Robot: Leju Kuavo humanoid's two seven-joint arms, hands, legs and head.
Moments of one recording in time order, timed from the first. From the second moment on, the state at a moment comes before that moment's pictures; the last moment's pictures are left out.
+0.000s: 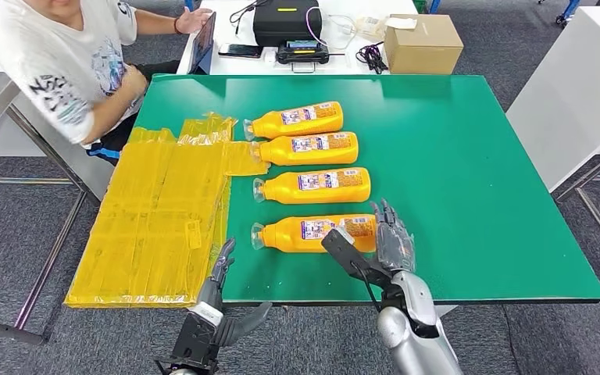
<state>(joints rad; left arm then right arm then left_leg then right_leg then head) 0.11 -0.28 -0.26 -1.29 -0.35 0.30 -0.48 -0.15 0.05 0.30 -1.31 0.95 -0.15 0.12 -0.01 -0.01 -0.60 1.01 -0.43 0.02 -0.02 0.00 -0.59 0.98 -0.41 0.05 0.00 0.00</state>
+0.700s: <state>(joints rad) 0.09 -0.28 -0.25 -1.25 -0.35 0.29 -0.47 -0.38 0.03 0.38 -1.03 0.97 -0.04 0.13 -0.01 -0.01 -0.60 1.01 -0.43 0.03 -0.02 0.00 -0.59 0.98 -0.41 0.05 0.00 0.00</state>
